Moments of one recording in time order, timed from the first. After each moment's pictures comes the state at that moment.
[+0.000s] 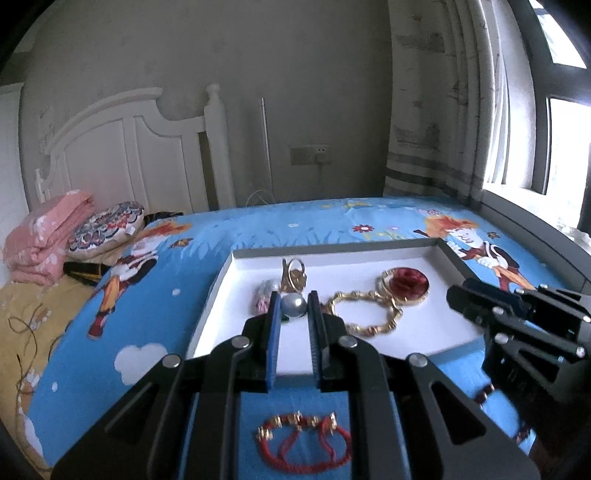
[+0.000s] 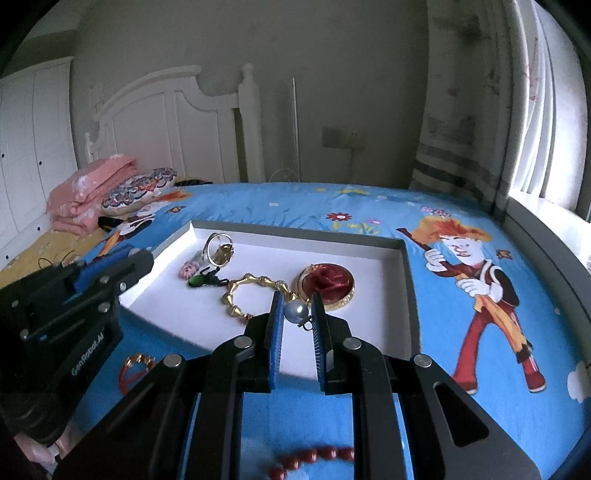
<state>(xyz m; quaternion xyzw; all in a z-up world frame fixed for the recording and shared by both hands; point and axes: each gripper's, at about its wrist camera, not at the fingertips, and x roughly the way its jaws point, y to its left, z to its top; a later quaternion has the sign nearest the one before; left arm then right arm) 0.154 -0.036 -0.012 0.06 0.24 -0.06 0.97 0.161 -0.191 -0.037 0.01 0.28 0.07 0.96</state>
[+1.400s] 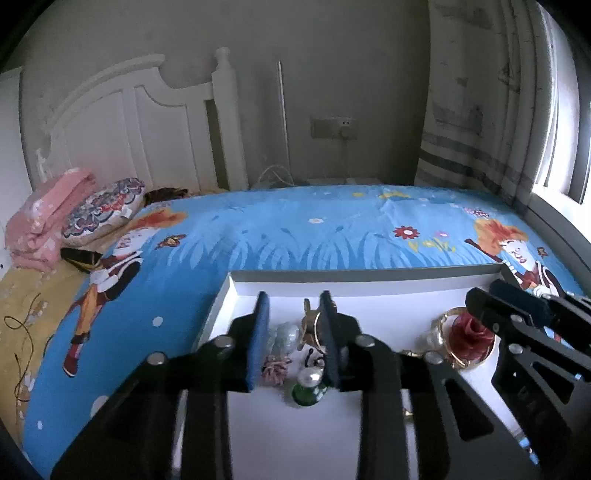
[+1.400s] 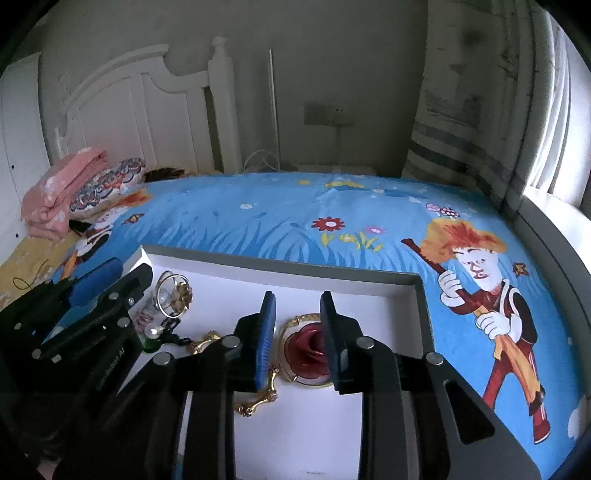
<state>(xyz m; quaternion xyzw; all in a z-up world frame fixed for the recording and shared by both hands) 0.261 -0.035 -0.022 0.04 0.30 -0.02 0.95 0.250 -0.184 -0.034 0.01 0.33 0.03 0.94</state>
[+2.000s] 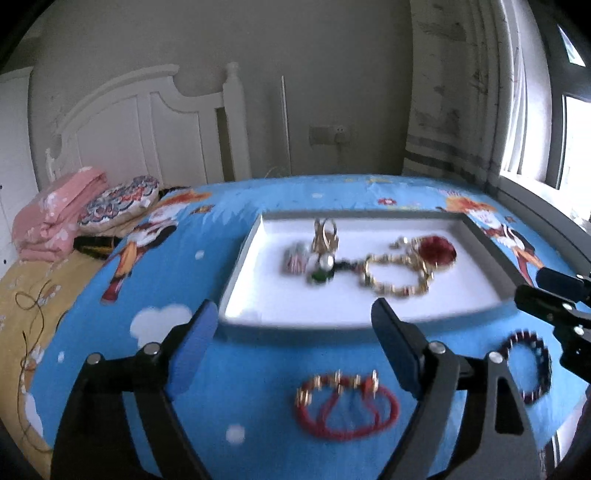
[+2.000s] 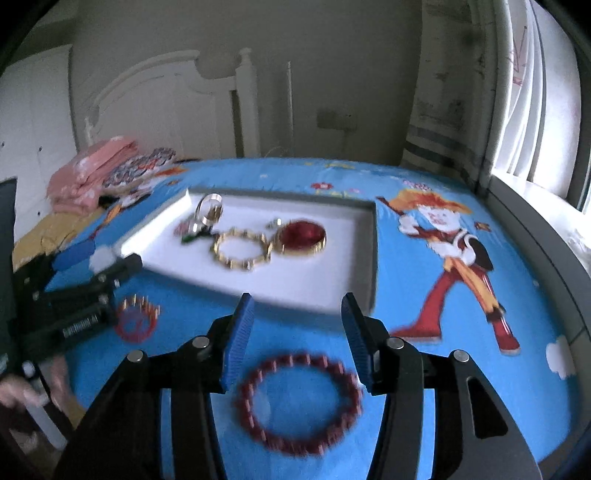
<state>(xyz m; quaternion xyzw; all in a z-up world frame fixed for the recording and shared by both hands) 0.136 -0.004 -0.040 0.04 0.28 -0.03 0.96 0.110 -0.219 -0.050 -0.01 0.31 0.08 0.95</state>
